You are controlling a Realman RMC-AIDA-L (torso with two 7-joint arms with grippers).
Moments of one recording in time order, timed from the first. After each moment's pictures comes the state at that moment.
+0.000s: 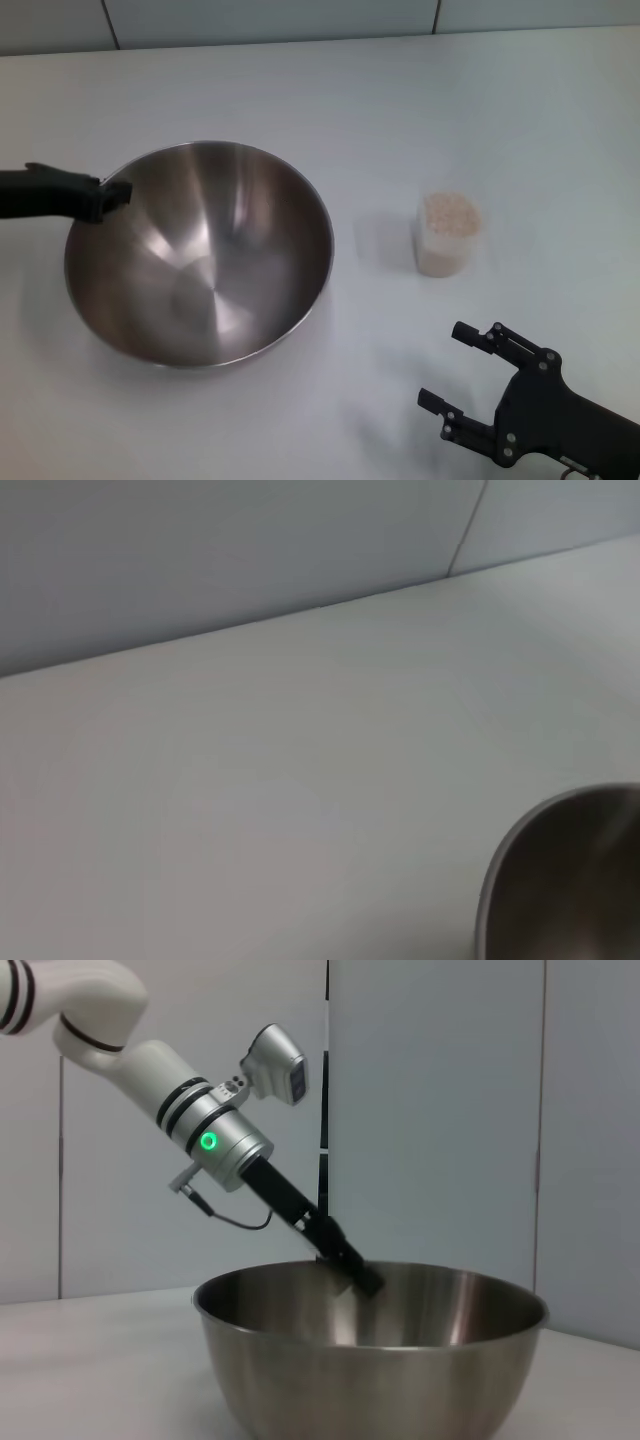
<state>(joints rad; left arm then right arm) -0.42 -2.06 1.03 1.11 2.21 1.25 -2.12 0.20 2.08 -0.22 -0.01 -2.17 -1.63 0.24</state>
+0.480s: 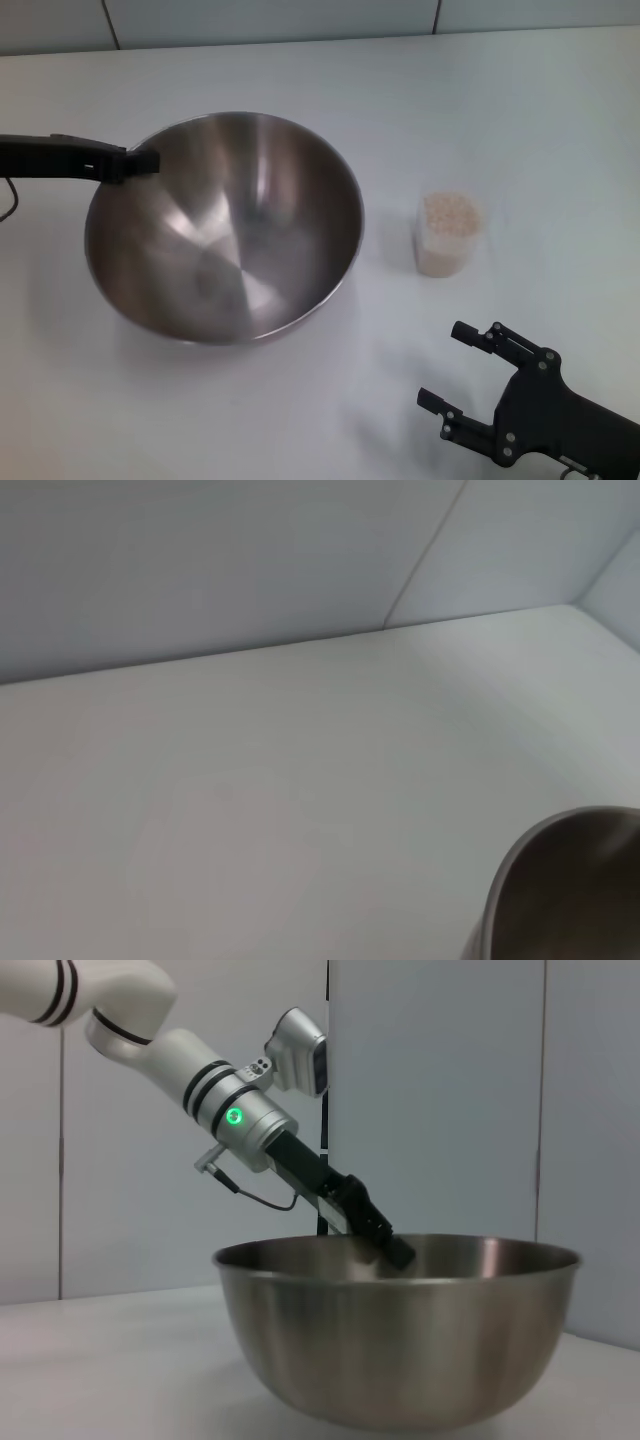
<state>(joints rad) -0.58 -2.03 0.86 0.95 2.21 1.37 -2.13 0.20 2.08 -0.22 -0.01 -2.17 -1.63 0.24</state>
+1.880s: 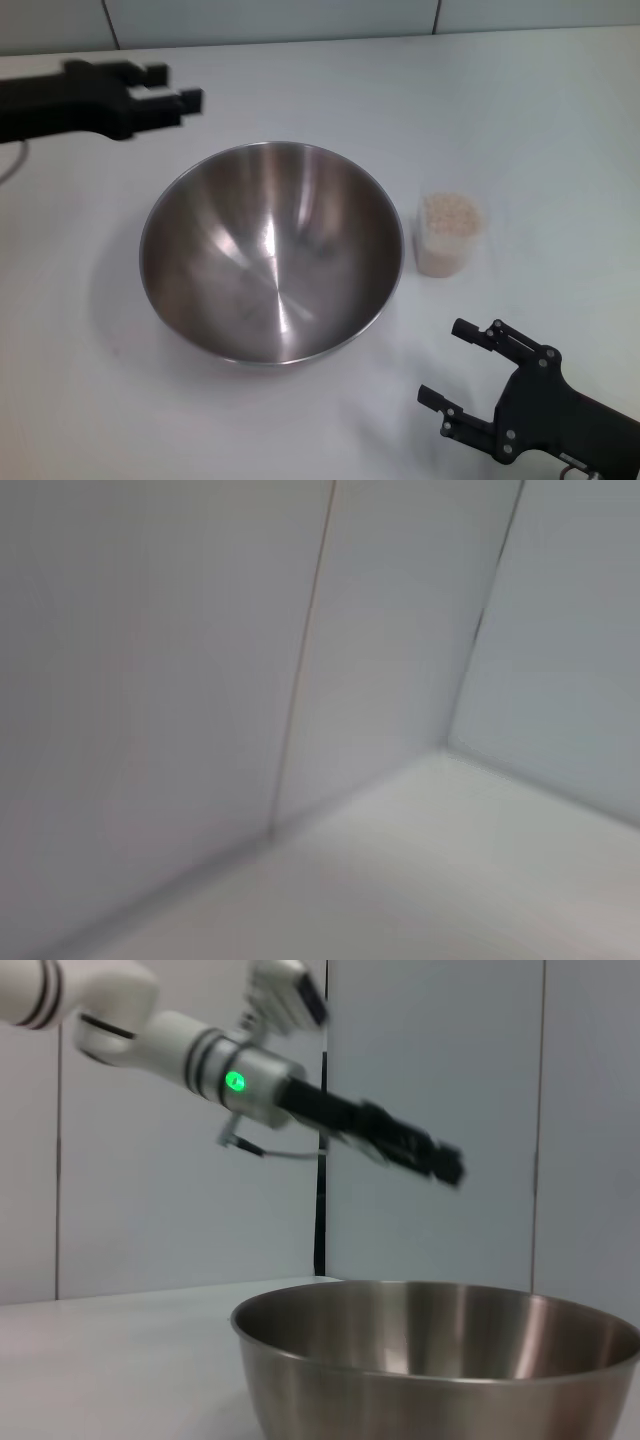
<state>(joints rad) -0.51 -2.06 0.87 1.04 1.91 1.41 -1.79 0.20 2.08 -0.22 -0.01 -2.17 -1.63 0.24</state>
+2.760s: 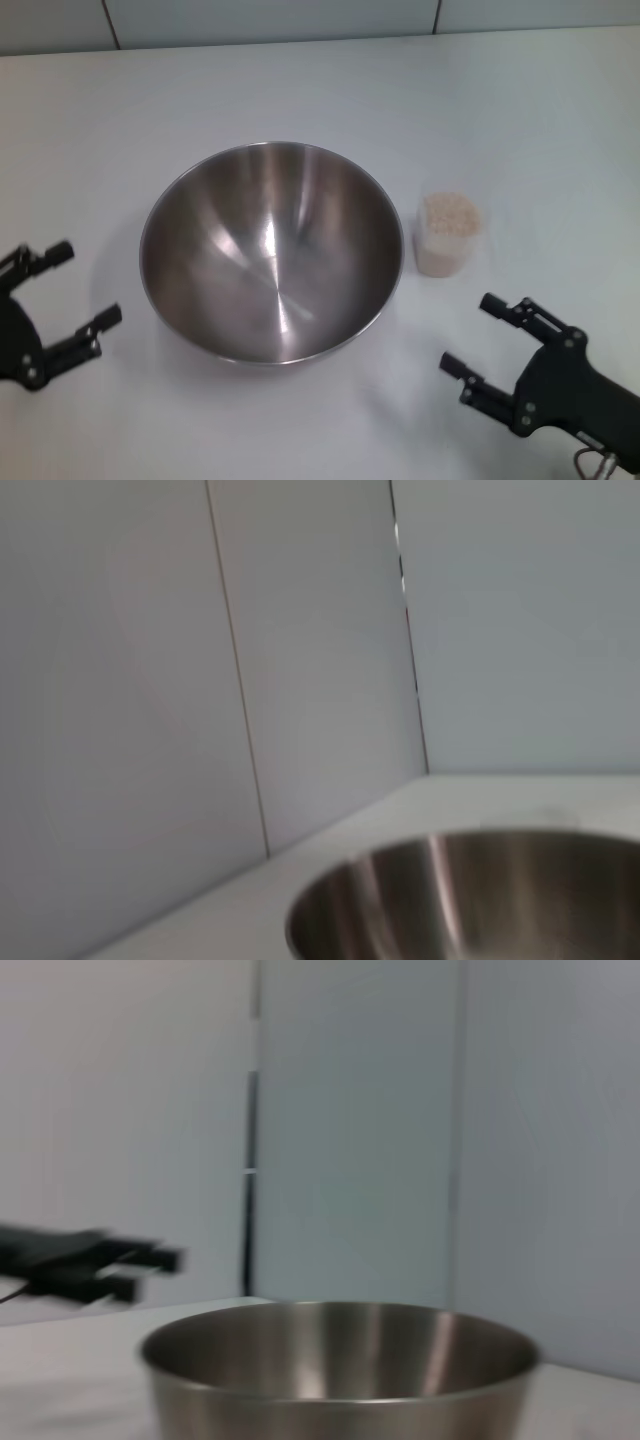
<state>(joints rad) -0.15 -2.01 0.76 0.50 1.60 1.67 -0.66 0.18 2.08 -0.13 -0.01 -2.16 -1.64 0.25</state>
